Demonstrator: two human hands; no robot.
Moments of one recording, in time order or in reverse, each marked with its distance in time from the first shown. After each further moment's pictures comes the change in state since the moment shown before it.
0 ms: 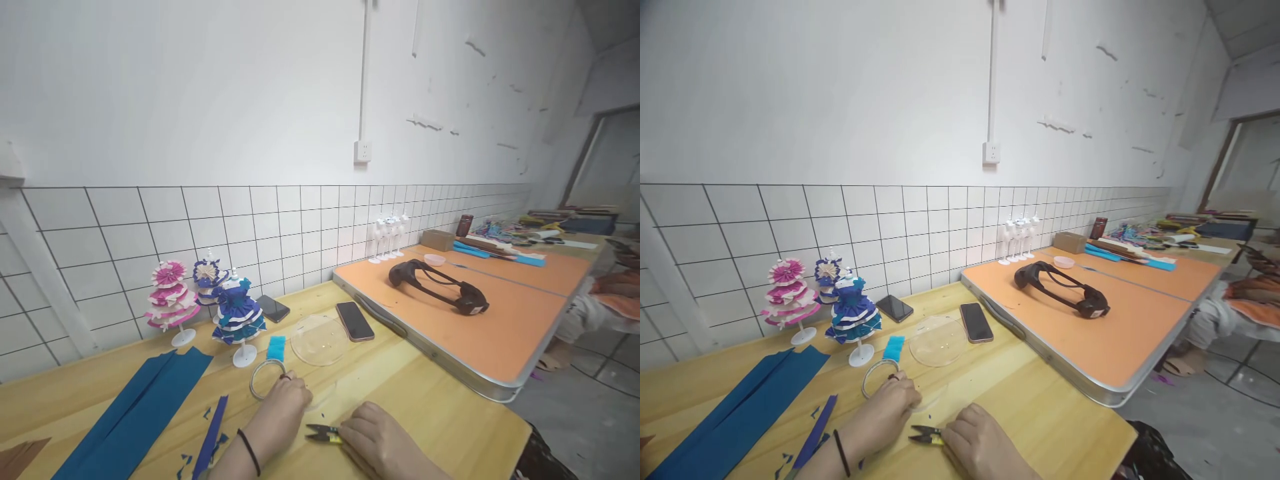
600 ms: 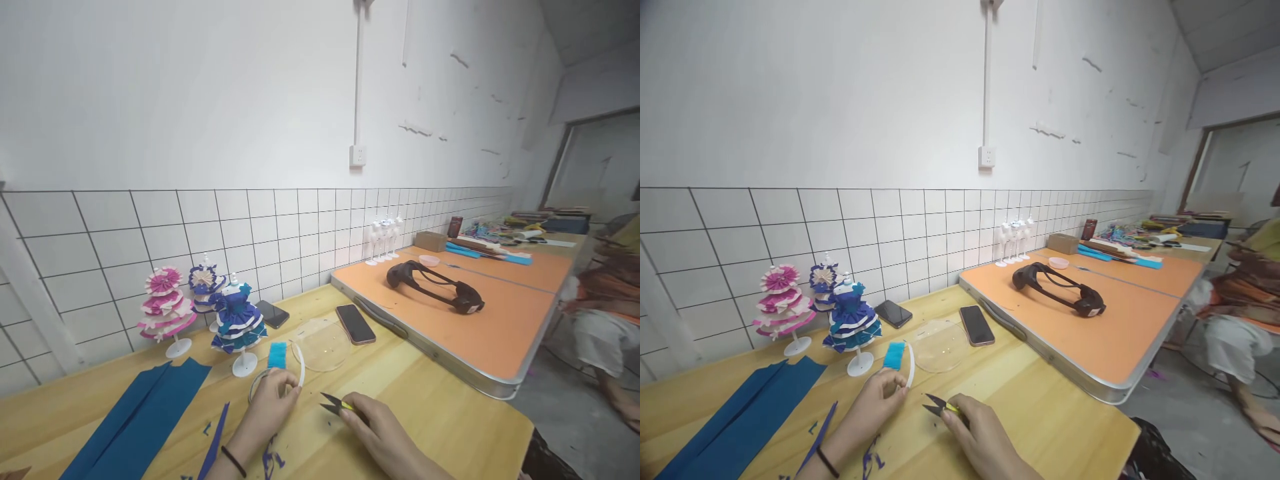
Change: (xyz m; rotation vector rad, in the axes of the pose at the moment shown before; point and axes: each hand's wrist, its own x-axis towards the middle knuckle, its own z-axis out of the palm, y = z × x) left_hand 0.002 -0.036 0.003 -0.452 0.340 -0.169; right_hand 0.018 0.003 0.011 0.424 -0.072 0.697
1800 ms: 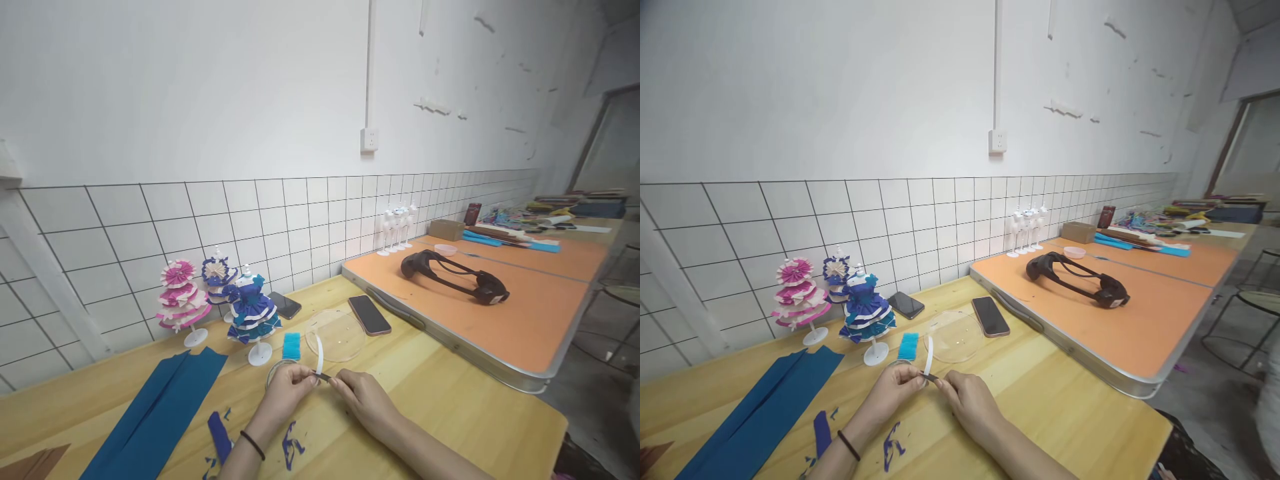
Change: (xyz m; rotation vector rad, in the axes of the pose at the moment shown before) left_hand 0.005 -0.019 0.007 -0.590 -0.112 -0.174; right_hand 0.045 0.002 0.036 -0.163 -0.029 -0.013
